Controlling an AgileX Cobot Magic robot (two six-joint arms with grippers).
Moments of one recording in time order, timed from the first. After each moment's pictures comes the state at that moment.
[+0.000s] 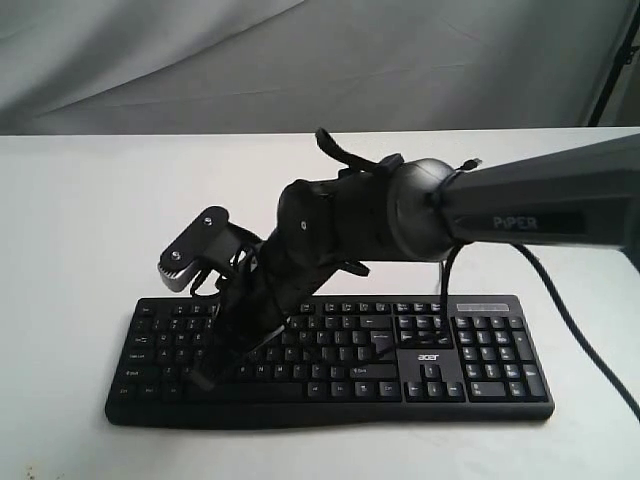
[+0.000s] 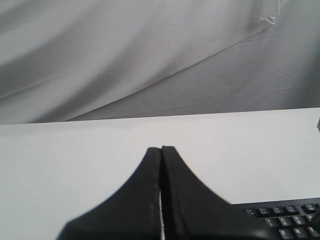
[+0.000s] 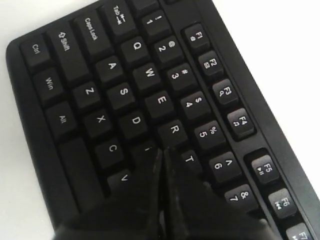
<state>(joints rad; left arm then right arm) 0.04 0.00 0.00 0.03 0.16 -0.02 0.96 2.09 -1.37 0.41 0.50 -0.63</state>
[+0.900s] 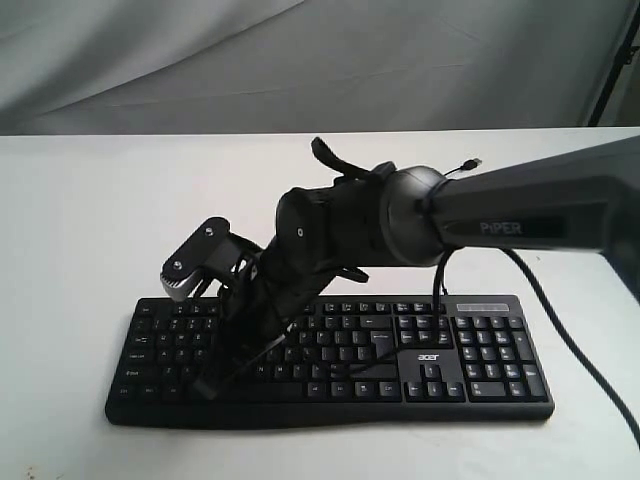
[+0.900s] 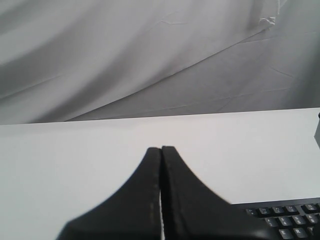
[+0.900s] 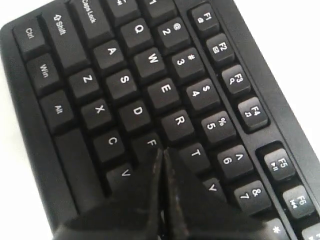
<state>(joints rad) 0.04 0.00 0.00 0.03 0.16 -0.02 0.96 2.12 -1.38 0.41 0.52 -0.63</state>
